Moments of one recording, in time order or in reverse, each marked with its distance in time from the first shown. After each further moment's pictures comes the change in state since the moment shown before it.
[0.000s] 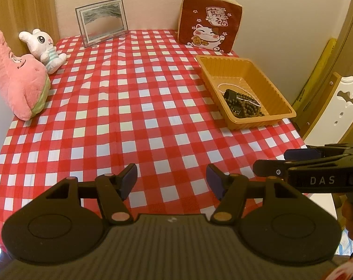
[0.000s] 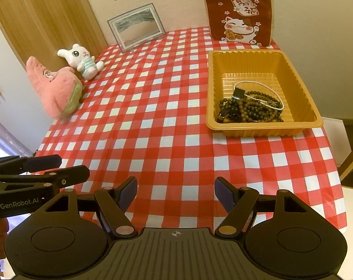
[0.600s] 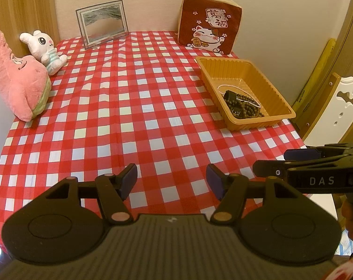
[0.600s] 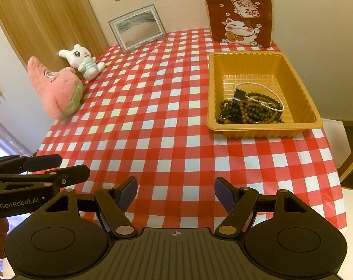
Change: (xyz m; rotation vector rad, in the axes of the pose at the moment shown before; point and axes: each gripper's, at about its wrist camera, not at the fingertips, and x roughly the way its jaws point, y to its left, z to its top) left arm -0.001 -0.001 0.001 0.002 -0.004 0.000; right arm -0.002 0.000 0.002 -0.002 -0.002 0.001
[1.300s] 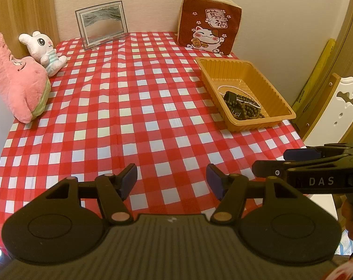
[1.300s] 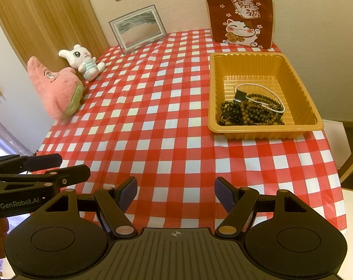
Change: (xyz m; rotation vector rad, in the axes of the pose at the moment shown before) left arm -0.001 0.000 0.003 0.000 -0.003 0.000; right arm 0.001 0.001 0.000 -0.001 -0.001 0.000
